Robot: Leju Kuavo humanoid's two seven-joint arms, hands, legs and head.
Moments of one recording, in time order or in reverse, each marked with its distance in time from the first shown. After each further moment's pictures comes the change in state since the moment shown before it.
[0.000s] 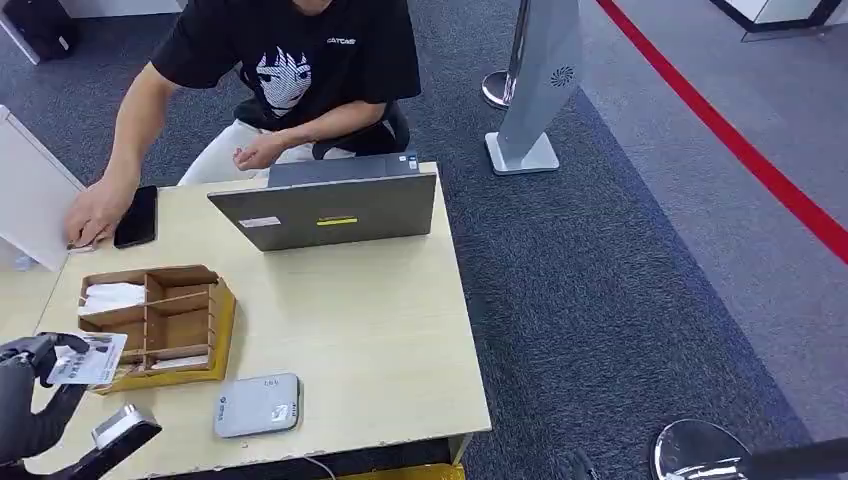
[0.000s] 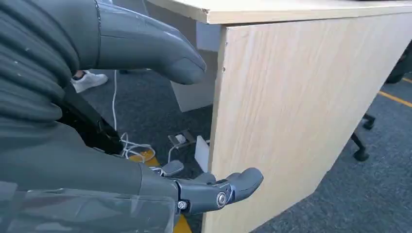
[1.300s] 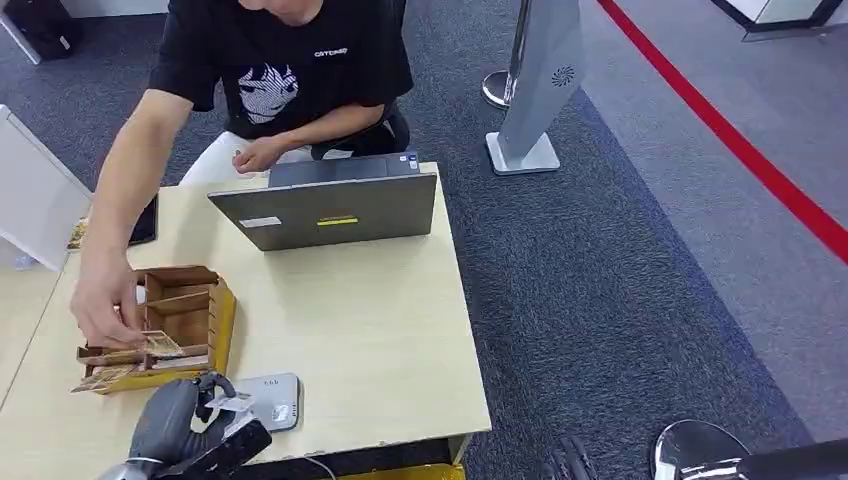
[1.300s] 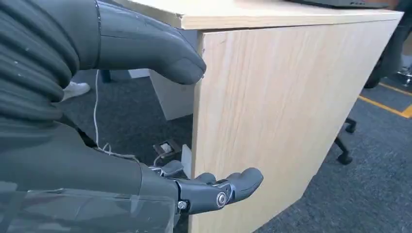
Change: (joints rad) left arm -0.116 -0.158 -0.320 0.335 0.195 -0.171 0.079; right arm -0.060 -0.005 0.045 0.060 -0.040 -0.053 -0.072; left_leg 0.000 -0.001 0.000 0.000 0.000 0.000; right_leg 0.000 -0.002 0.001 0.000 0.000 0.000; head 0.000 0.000
